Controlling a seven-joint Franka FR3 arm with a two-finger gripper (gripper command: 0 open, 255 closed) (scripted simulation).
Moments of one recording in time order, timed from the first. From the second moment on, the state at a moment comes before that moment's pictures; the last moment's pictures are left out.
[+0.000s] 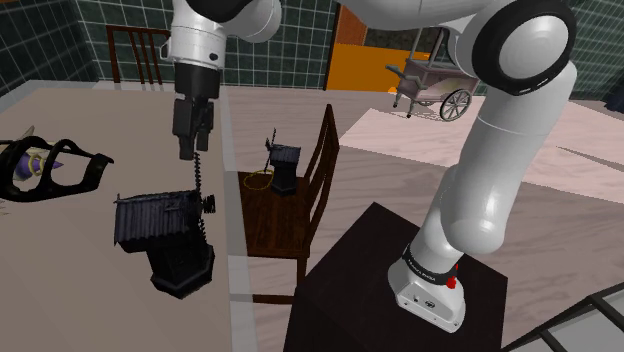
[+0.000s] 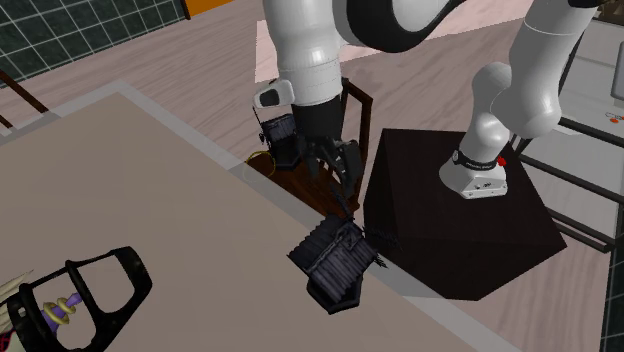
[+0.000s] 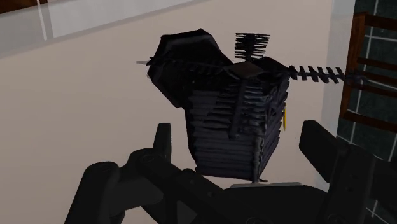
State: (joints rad) arm 0.26 0.10 0.23 -1.72 0.37 1.77 -0.33
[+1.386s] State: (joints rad) arm 0.26 0.10 0.23 -1.66 0.37 1.71 -0.31
